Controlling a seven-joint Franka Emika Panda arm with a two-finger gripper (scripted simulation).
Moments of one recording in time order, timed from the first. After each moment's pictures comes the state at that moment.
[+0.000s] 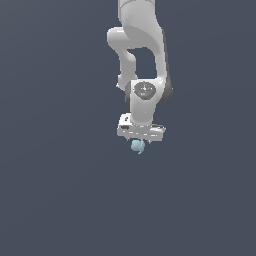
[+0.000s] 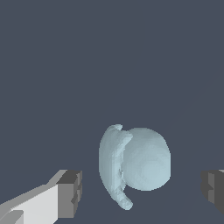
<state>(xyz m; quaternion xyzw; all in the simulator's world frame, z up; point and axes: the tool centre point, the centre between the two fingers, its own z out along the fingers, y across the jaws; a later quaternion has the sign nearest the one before) -0.037 0.051 0.083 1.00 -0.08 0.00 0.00</state>
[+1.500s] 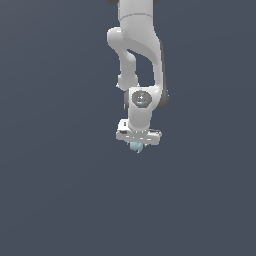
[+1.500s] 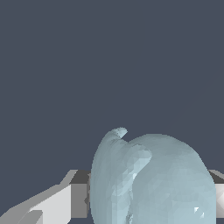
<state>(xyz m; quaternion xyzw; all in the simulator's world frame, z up) -0.040 0.045 0.048 1.00 -0.09 0.00 0.00</state>
